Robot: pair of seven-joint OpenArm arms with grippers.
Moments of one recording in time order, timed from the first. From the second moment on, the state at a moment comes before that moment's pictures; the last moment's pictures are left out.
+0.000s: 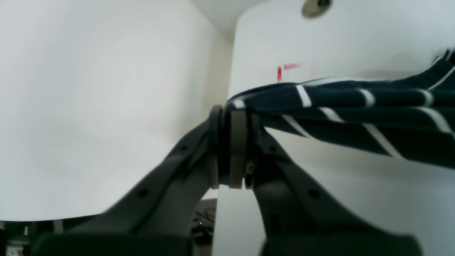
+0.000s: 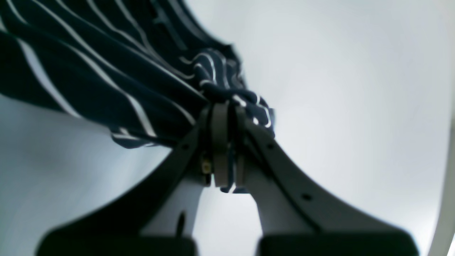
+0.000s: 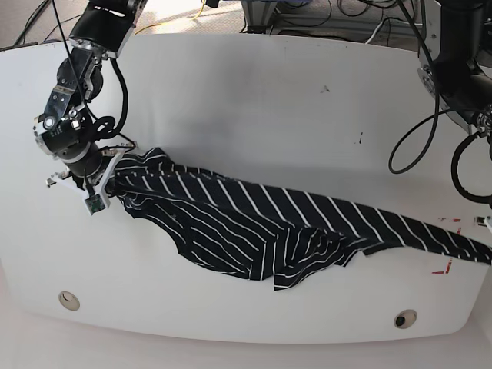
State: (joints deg) left arm -25.2 -24.2 -30.7 110.9 -7.6 -42.1 80.6; right arm -0.5 8.9 23.5 110.0 10.0 39.5 -66.9
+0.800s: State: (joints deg) left arm 5.4 -24.2 -41.1 111.4 -6.7 -41.9 80.6; right arm -17.5 0.4 24.4 110.1 9.3 38.8 -62.9
